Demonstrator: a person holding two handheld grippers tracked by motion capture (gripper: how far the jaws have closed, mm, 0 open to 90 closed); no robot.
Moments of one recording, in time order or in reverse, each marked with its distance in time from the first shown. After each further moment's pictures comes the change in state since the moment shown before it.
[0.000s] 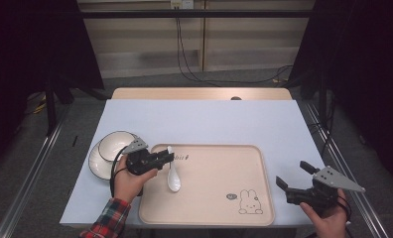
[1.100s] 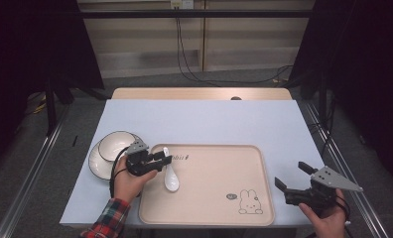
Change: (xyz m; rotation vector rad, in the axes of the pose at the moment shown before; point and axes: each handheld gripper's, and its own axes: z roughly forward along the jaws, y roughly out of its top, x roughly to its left) left arm 0.007 -0.008 0.004 0.068 0.090 0.011; right arm 0.002 -0.001 0.002 0.017 0.015 -0.005
